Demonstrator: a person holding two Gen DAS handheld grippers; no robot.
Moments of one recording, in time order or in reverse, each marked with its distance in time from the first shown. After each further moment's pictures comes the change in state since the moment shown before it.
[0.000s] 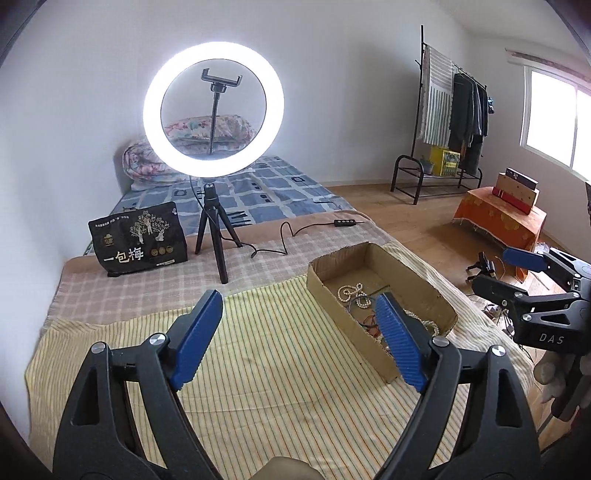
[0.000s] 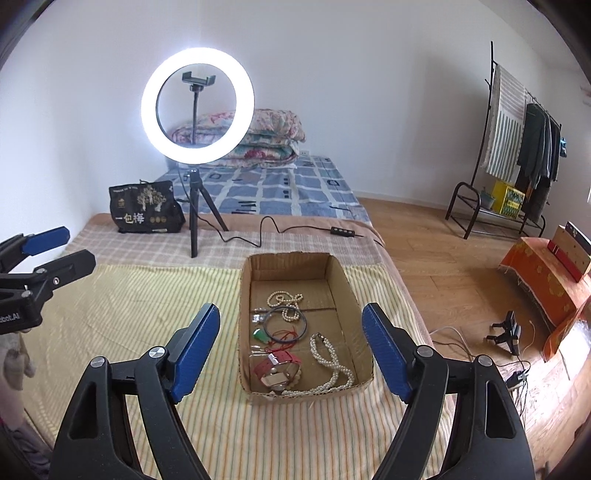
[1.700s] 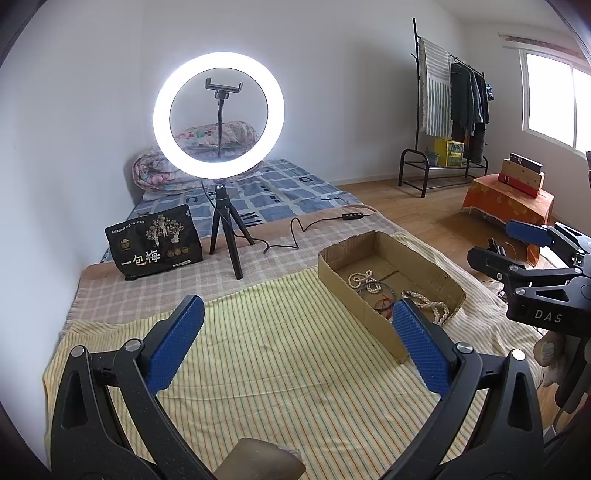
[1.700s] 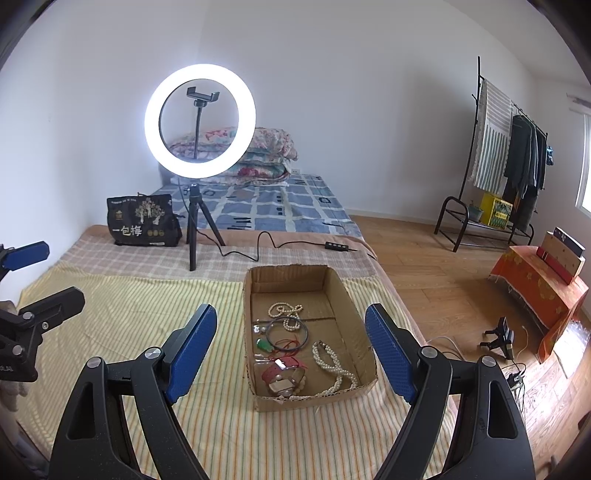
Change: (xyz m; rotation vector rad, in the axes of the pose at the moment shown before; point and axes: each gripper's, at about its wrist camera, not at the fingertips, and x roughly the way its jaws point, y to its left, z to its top) left arm -0.020 -0.007 -0.022 0.054 -0.005 0.050; right arm -0.013 0.015 -0.009 0.003 -0.078 -0.047
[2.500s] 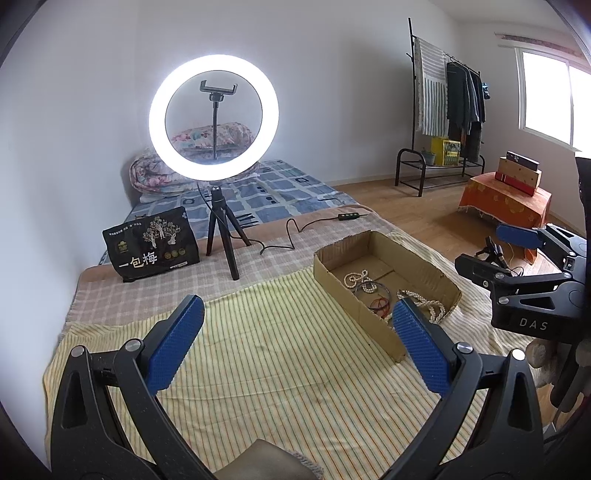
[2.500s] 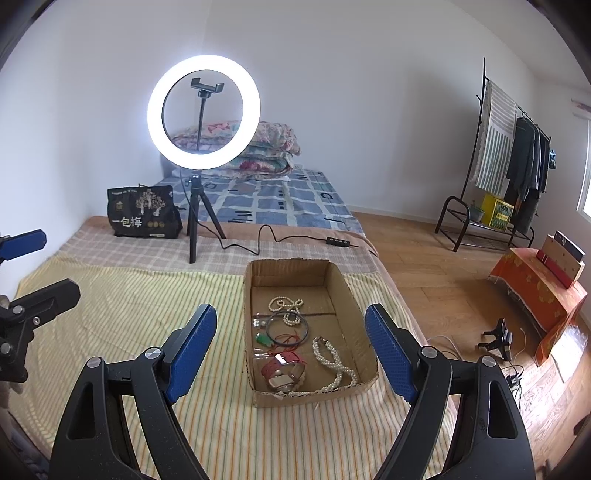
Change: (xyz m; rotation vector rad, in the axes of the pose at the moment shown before) left arm -0.005 -0.008 0.000 0.012 -0.007 -0.010; right arm 0.004 0.004 -0.004 -0.021 0.019 -0.004
